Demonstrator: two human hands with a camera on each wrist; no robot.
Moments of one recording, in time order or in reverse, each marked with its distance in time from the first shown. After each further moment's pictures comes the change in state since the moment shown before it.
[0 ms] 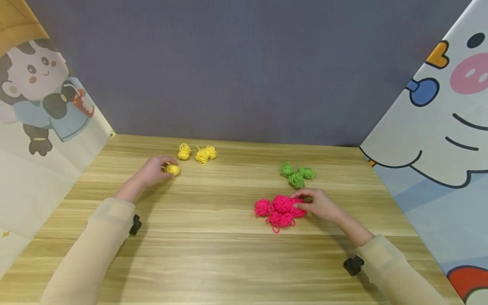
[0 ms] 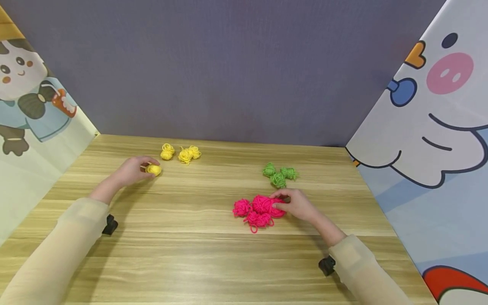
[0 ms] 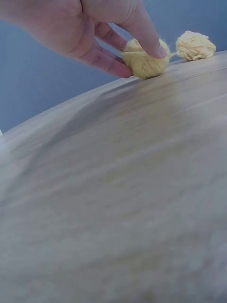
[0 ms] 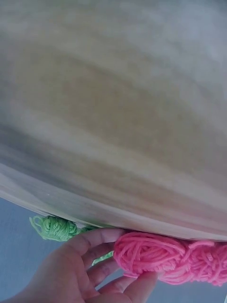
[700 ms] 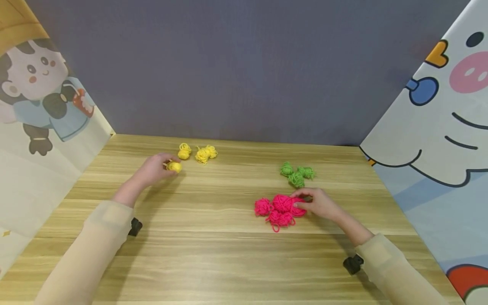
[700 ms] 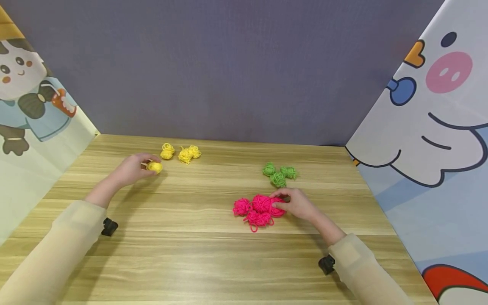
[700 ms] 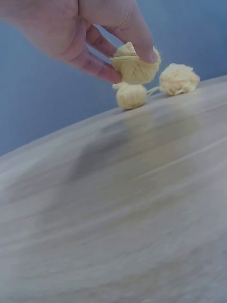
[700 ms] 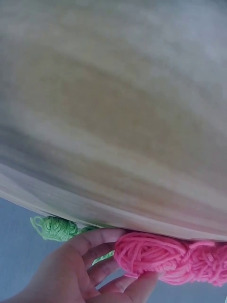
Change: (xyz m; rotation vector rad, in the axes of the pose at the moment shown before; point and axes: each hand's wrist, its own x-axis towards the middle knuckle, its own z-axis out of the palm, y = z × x) left_hand -0.006 0.030 -0.008 0.002 -0.003 -0.030; right_hand 0.000 -0.002 -0.001 -0.008 -0.003 -0.001
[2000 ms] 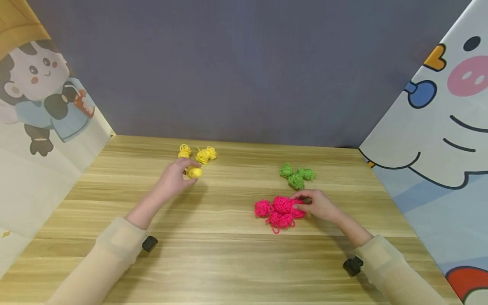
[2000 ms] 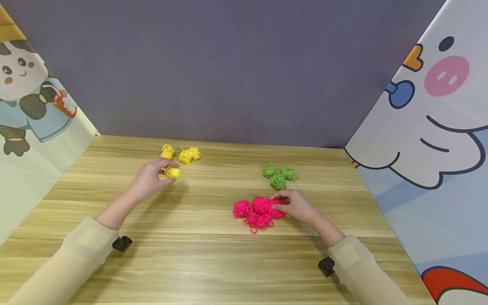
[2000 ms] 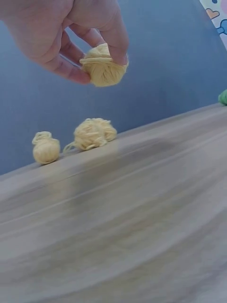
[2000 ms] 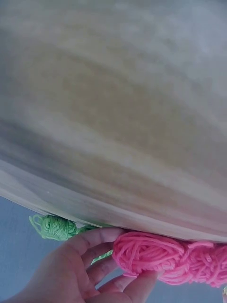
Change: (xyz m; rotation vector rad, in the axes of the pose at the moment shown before) left_hand -0.016 0.071 0.033 -0.032 0.144 0.077; right_hand 0.000 -0.003 -0.001 0.032 -0.014 -0.006
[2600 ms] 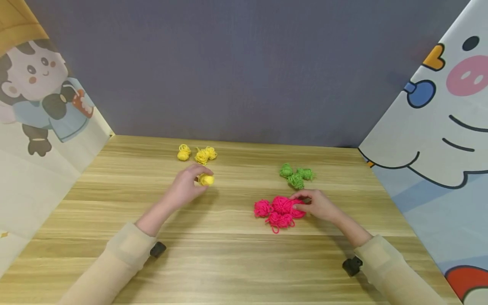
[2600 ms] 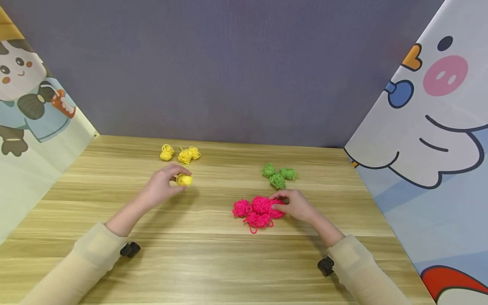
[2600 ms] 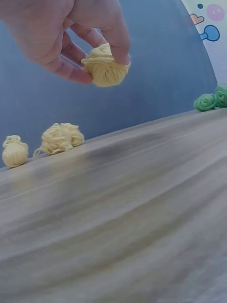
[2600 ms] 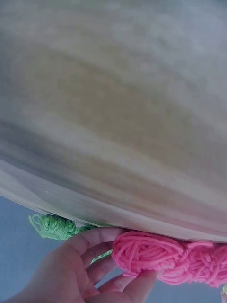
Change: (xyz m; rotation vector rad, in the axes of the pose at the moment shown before) left_hand -0.005 0.018 0.026 -0.075 -0.009 0.055; right_hand -0.001 0.003 0.002 -0.030 0.006 -0.010
